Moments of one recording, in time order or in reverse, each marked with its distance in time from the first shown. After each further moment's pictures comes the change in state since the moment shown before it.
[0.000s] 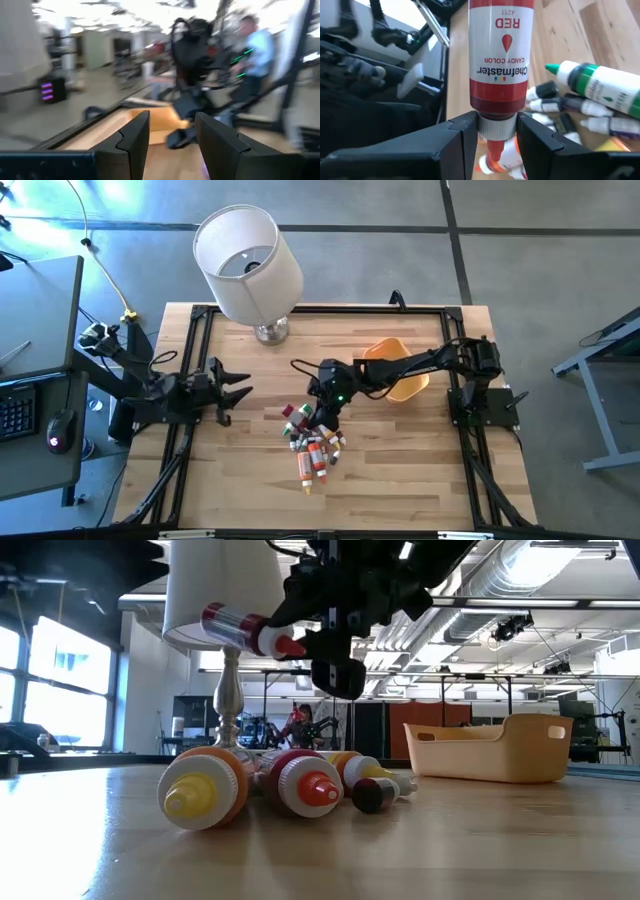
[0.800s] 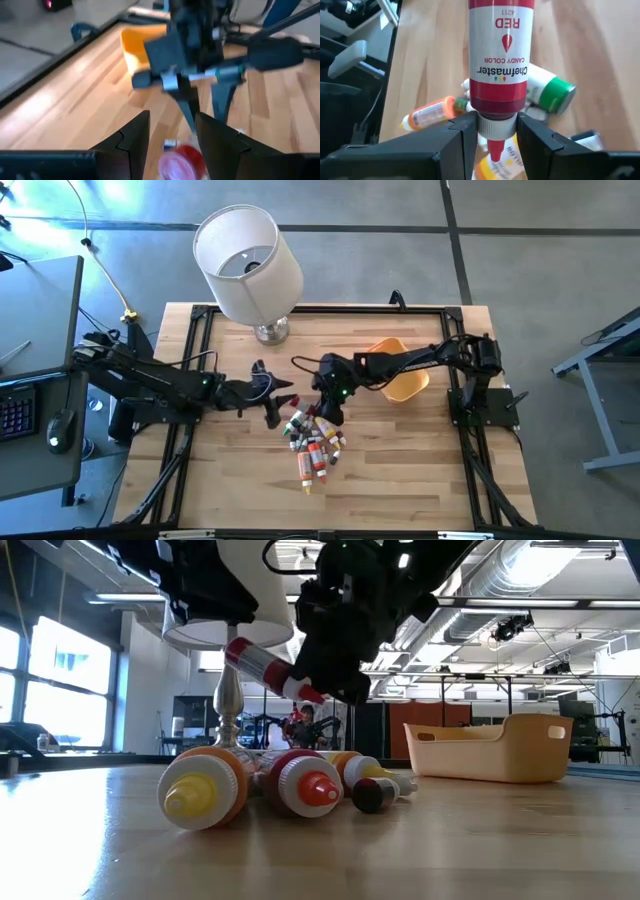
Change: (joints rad) left arm 0.320 0.627 0.505 -0.547 0.331 -0.415; right arm -0.052 -0.011 0.002 -0.163 0.138 -0.293
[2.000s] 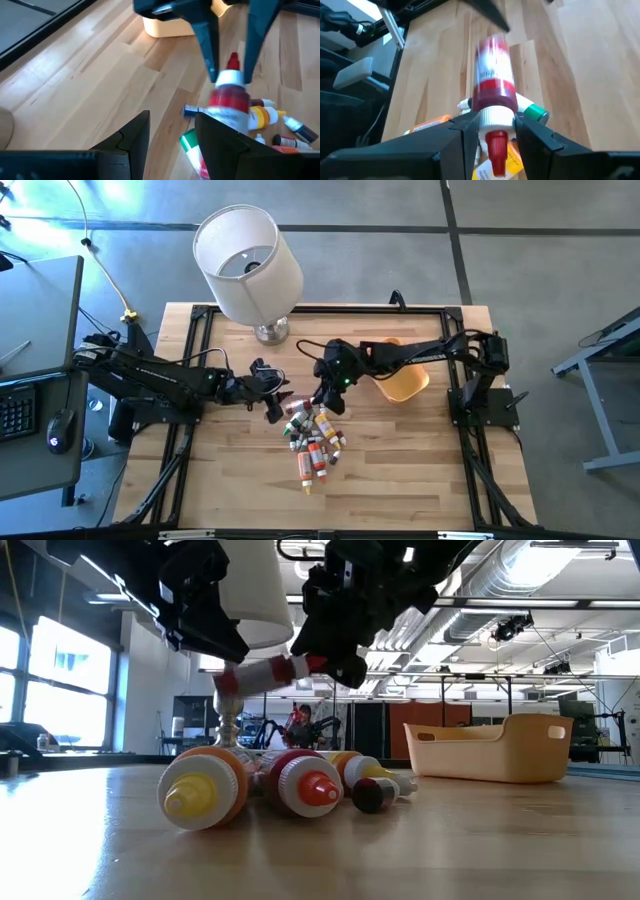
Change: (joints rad) left arm 0.078 0.035 -0.002 -0.132 0.081 -0.068; right arm -0.059 -0.062 0.001 0.007 -0.010 -0.032
